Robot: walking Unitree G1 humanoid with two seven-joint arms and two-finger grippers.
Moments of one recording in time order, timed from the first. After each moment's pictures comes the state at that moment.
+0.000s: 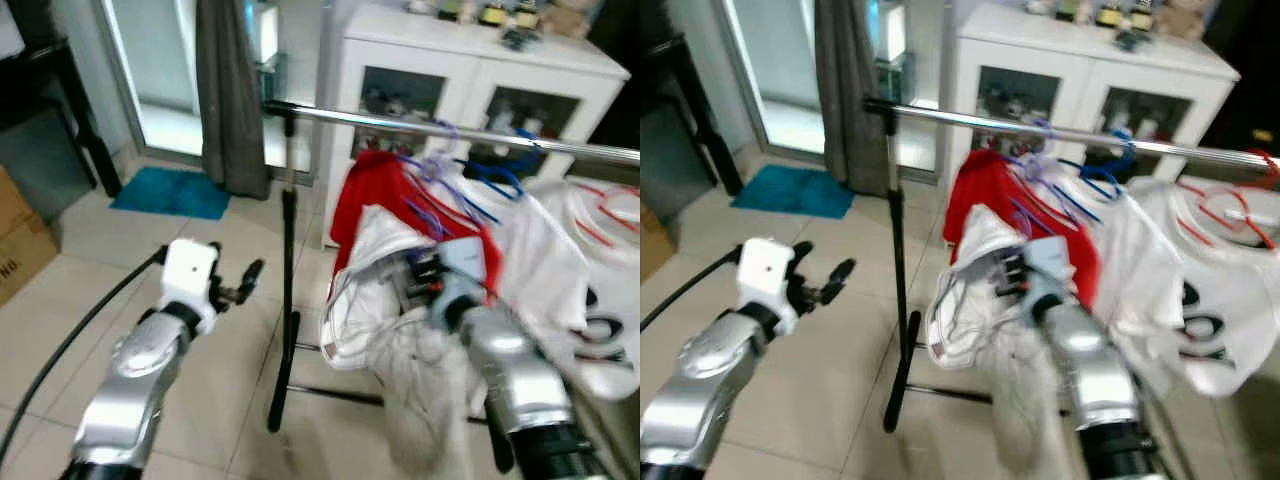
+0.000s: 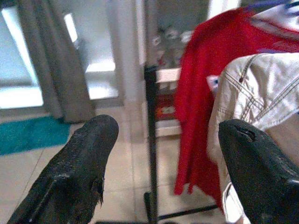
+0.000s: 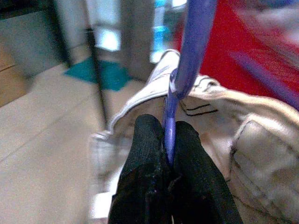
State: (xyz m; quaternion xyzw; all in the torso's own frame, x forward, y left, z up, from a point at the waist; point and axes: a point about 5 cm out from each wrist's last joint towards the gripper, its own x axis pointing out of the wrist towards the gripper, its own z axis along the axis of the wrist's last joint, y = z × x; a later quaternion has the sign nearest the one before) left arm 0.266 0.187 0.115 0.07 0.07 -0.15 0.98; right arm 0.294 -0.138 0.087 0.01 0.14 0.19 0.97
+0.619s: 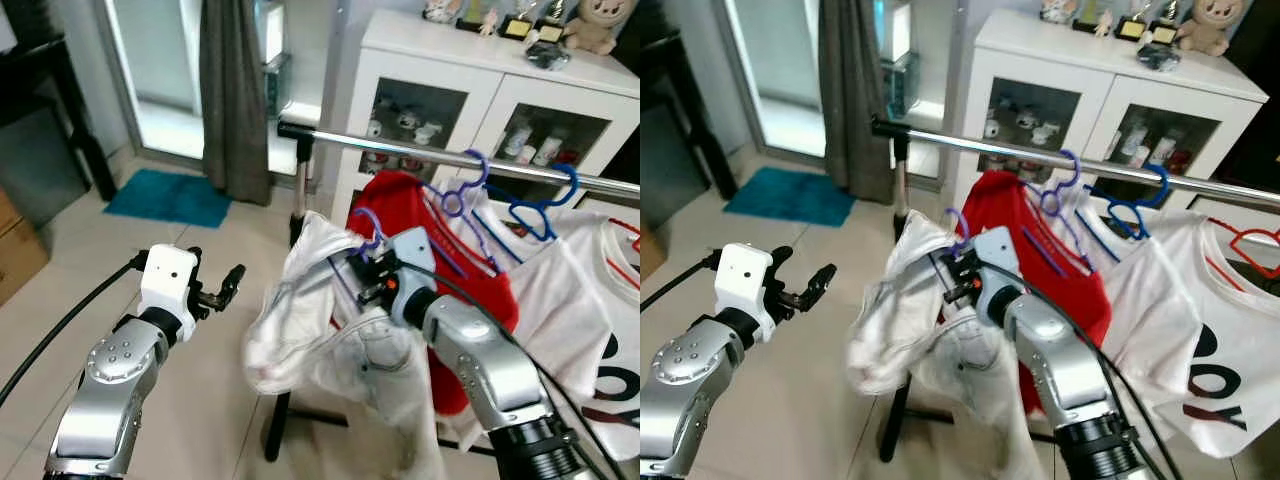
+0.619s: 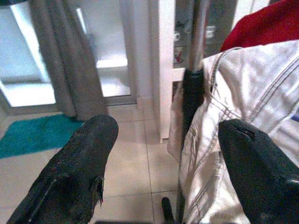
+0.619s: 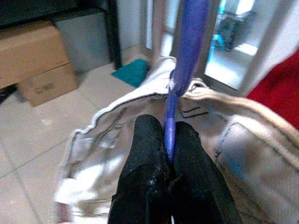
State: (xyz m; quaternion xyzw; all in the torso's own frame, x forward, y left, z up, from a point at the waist) left arm 0.260 0.197 0.118 0.09 0.08 -0.15 0.98; right arm 0.290 -0.099 0.117 -0.01 0.13 0.29 0.95
